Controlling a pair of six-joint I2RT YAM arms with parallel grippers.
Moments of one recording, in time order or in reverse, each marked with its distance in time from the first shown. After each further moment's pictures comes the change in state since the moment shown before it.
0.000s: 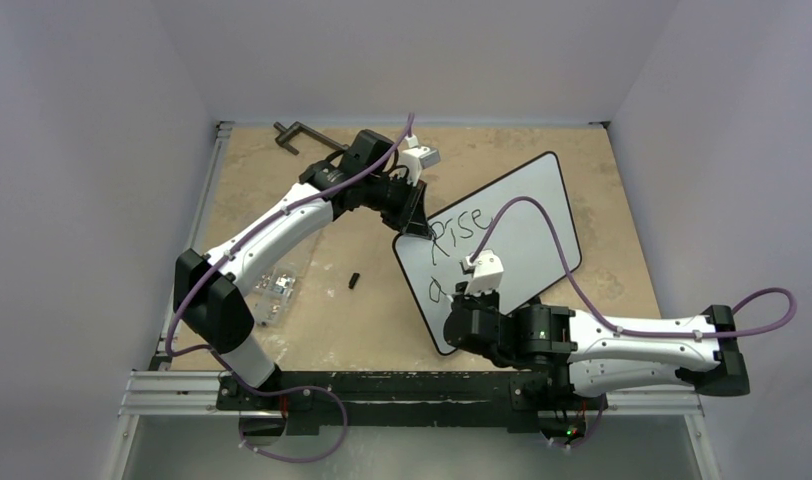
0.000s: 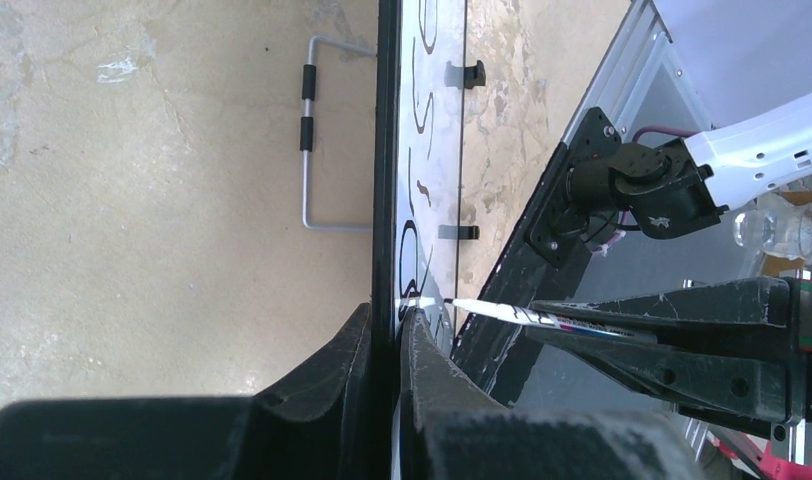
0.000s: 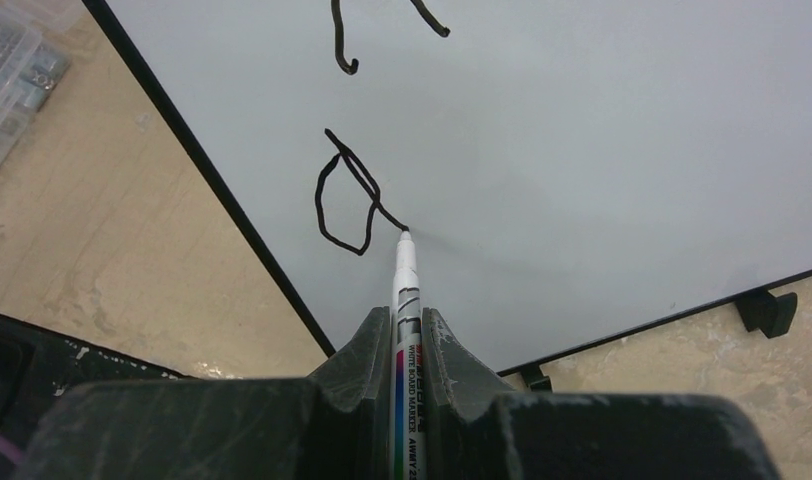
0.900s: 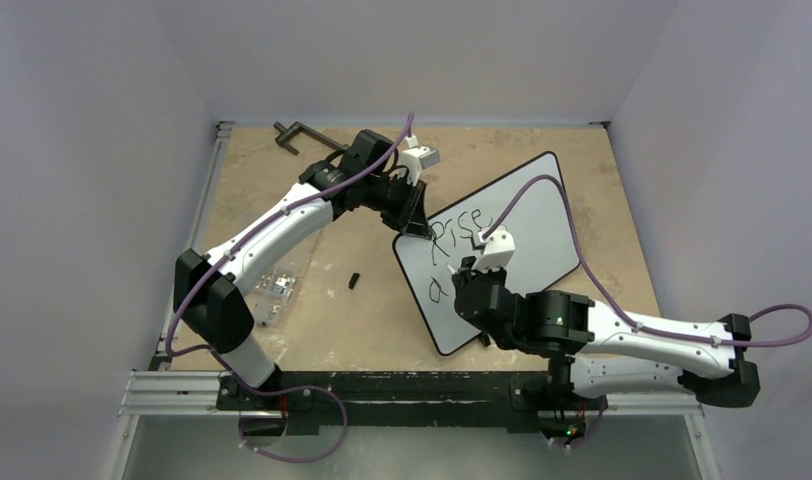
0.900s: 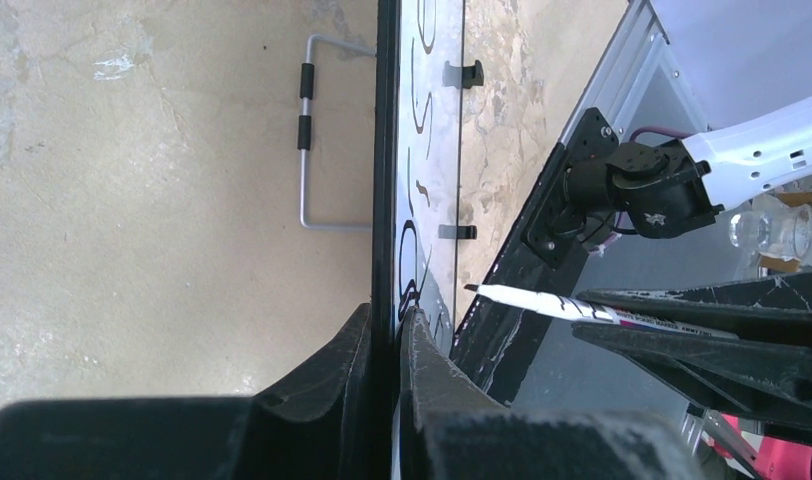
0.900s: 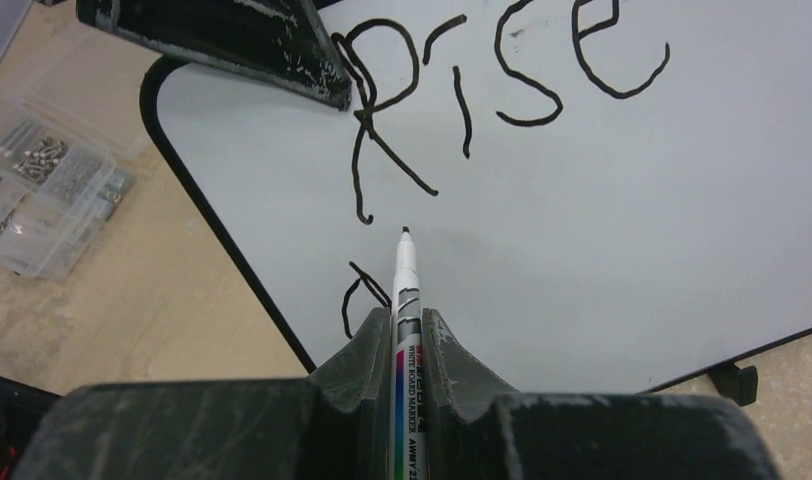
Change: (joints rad) left arm 0.002 0.000 0.000 -0.002 0.002 -0.005; right arm -0.073 -0.026 0.108 0.051 0.051 -0.145
